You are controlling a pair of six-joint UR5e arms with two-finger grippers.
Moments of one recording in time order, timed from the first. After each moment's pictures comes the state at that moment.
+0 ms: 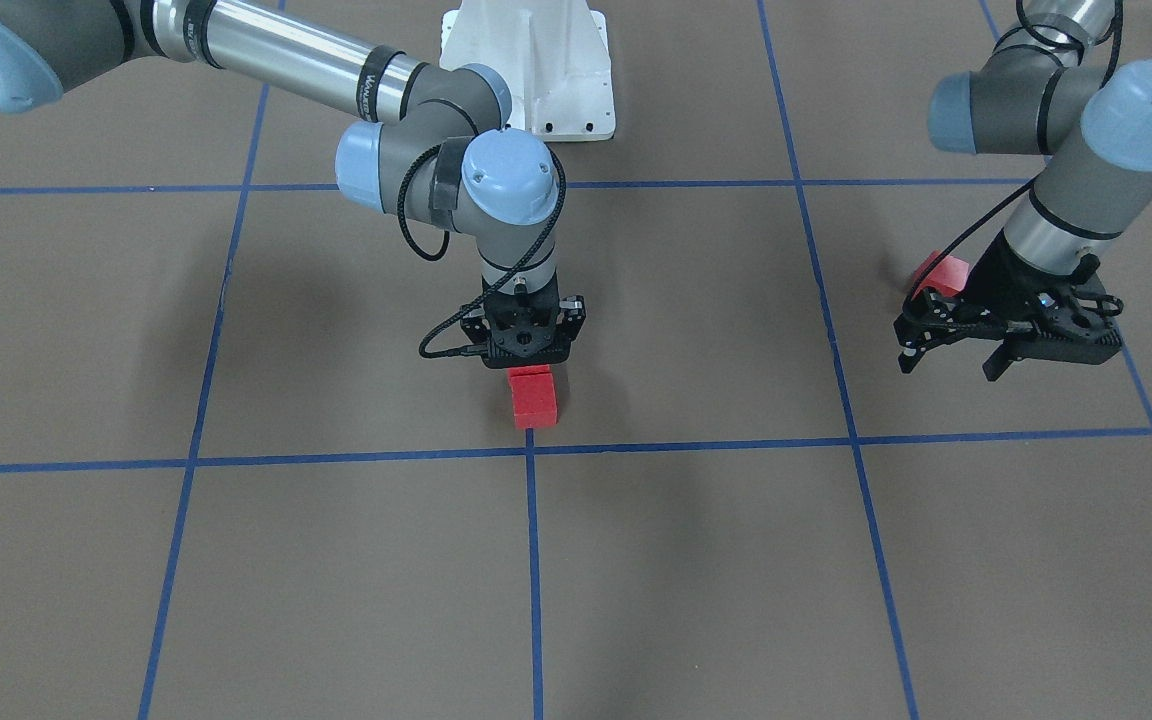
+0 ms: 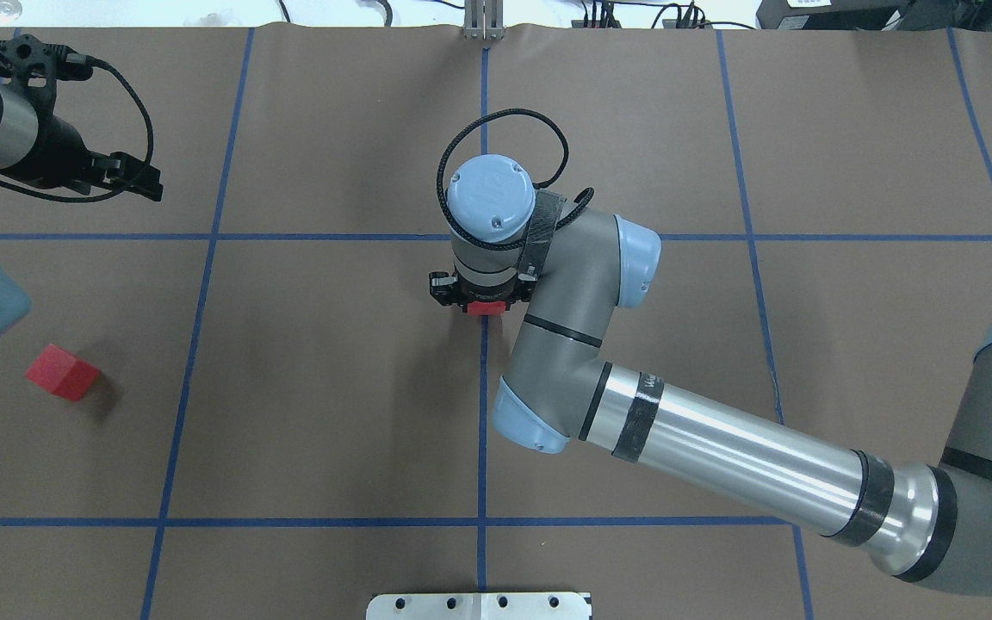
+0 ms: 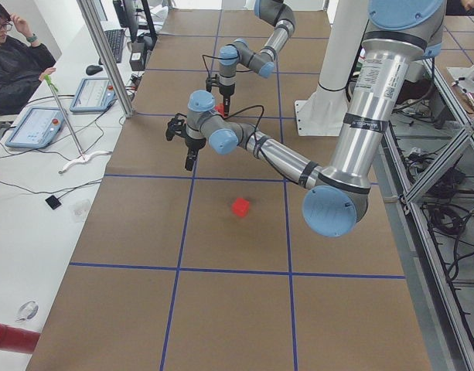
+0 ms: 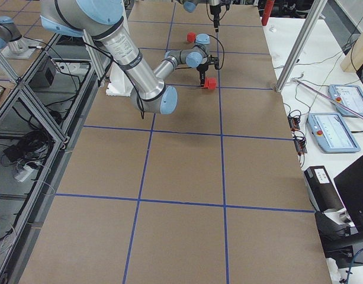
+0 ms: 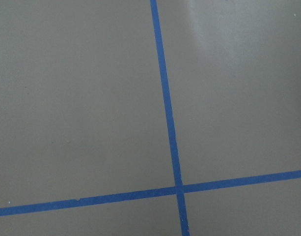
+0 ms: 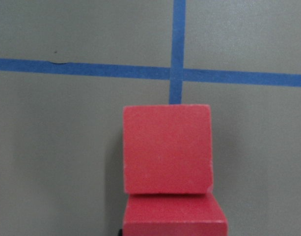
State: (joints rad) left arm -1.00 -1.83 -1.75 -1.89 -2.07 -0.76; right arm 0.52 -0.68 1.31 -1.45 1.86 1.15
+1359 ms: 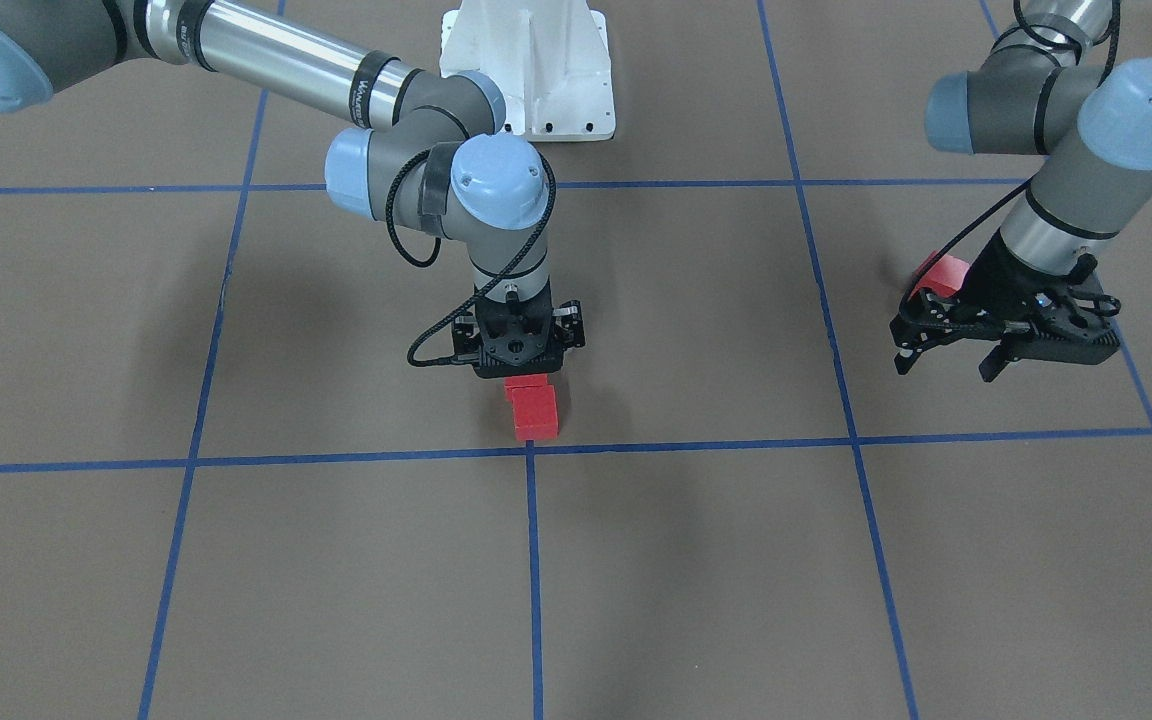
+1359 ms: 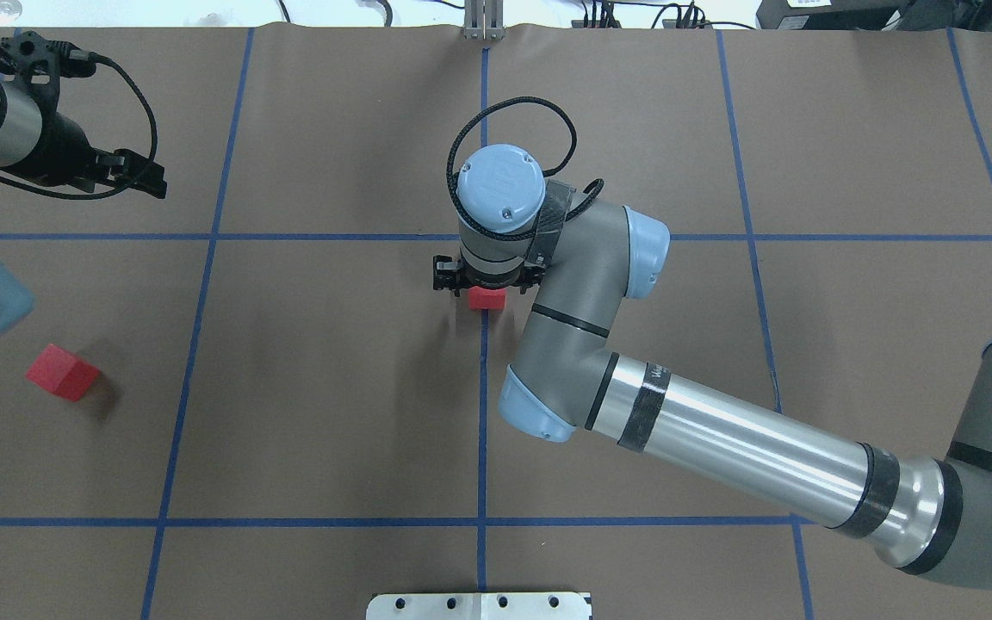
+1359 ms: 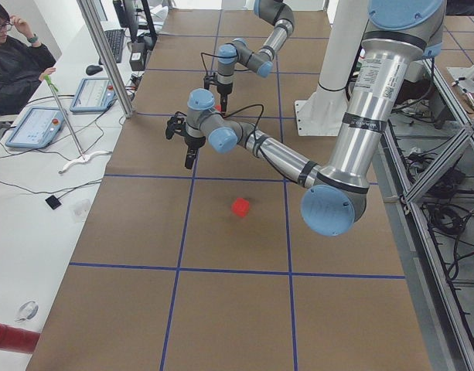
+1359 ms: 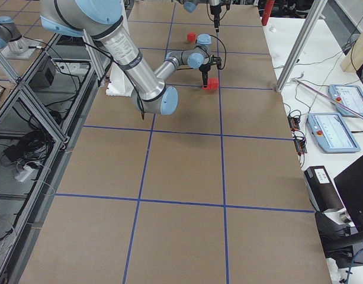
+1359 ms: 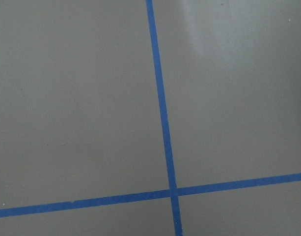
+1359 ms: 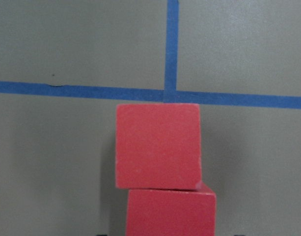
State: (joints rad) left arm -1.00 -1.84 -1.75 -1.89 -2.07 -0.78; right arm 0.54 -0.68 1.31 -1.42 1.84 1.15
